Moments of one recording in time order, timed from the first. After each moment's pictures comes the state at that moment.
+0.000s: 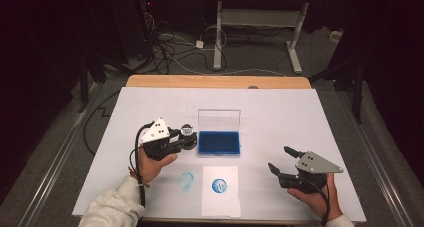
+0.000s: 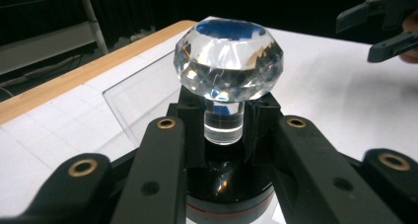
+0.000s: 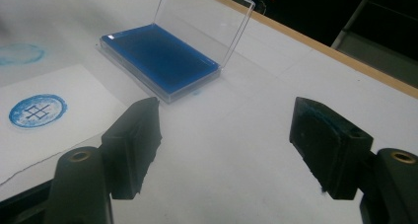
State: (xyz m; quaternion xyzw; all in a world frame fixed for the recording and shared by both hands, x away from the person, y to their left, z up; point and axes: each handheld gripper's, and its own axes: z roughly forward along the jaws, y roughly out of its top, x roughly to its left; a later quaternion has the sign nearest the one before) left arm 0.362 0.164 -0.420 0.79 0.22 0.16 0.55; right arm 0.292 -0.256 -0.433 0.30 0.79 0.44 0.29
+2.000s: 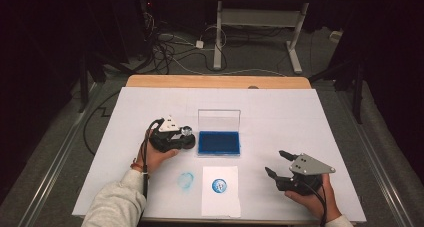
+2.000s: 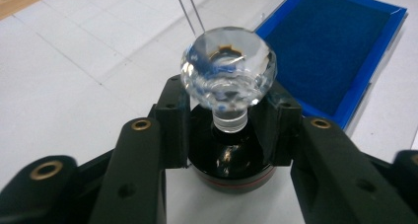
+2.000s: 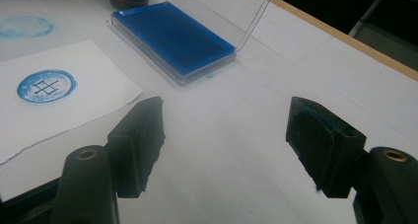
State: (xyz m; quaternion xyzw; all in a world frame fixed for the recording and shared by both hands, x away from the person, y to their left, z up) left arm 0.414 0.164 -0.466 0.86 0.29 0.16 0.40; right arm 0.293 -0.250 -0.441 0.28 0.82 0.42 0.28
